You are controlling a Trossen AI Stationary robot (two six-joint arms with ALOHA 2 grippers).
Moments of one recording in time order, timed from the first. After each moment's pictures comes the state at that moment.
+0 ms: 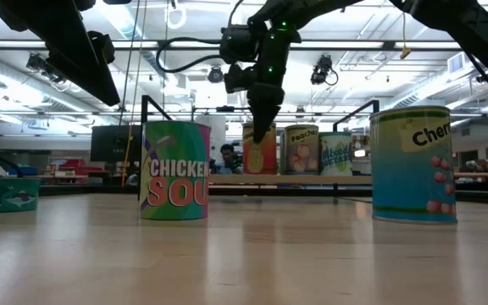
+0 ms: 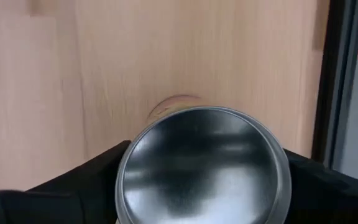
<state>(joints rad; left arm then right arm) -0.58 1.47 0.96 -0.45 -0.34 -0.74 -0.32 2.14 2.00 -1.14 0.10 -0.33</state>
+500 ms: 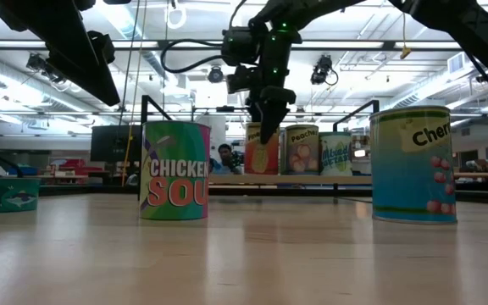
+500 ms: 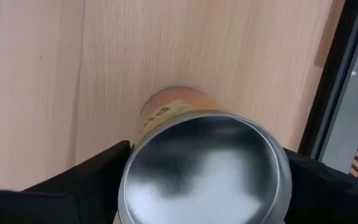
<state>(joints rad) -0.58 1.47 0.96 -0.45 -0.34 -0.74 -0.33 2.14 2.00 -1.16 0.10 -0.54</state>
